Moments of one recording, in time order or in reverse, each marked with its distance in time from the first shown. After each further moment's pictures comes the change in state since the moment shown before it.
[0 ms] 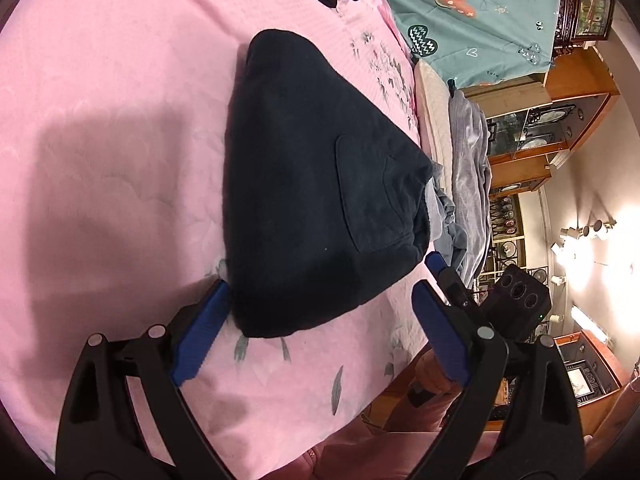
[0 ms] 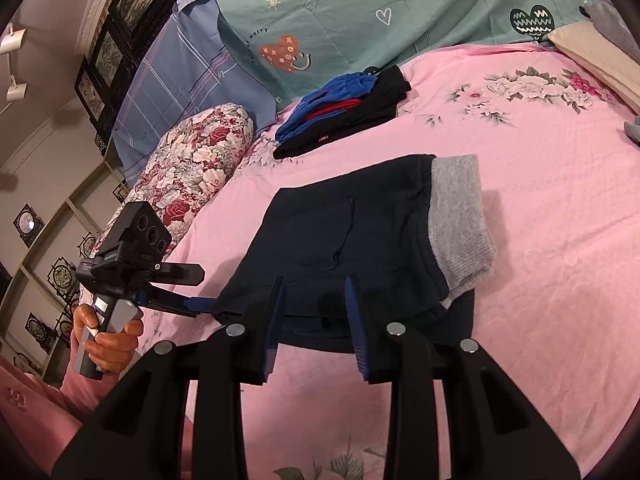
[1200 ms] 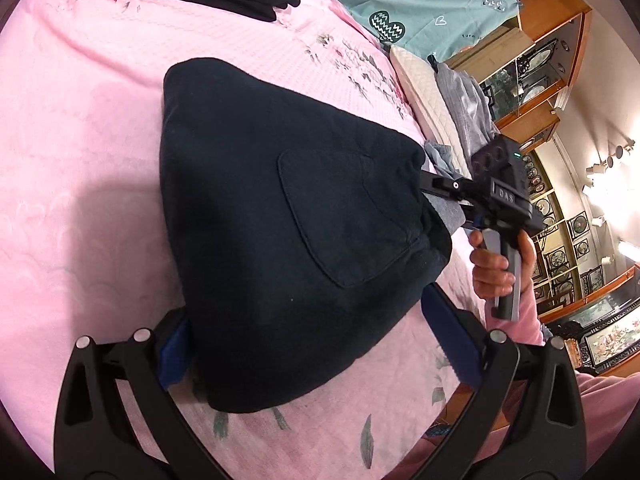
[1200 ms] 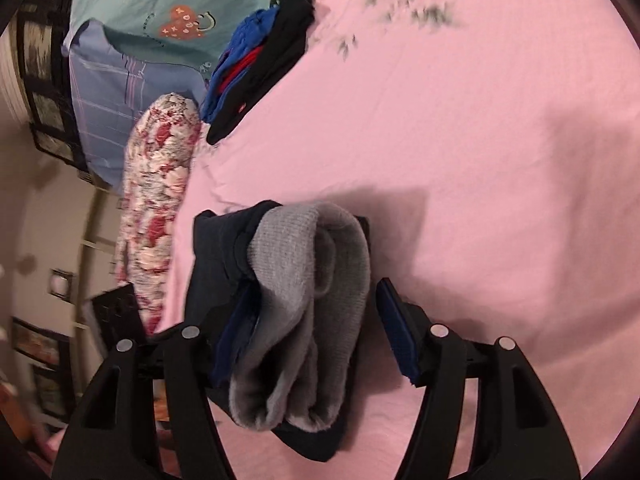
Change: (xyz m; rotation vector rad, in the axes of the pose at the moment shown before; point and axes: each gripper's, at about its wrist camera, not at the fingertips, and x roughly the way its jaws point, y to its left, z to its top) left arm 0.037 -0.037 0.006 0.278 -0.084 0.123; right arm 0.066 -0.133 0.066 0.380 0.368 0.129
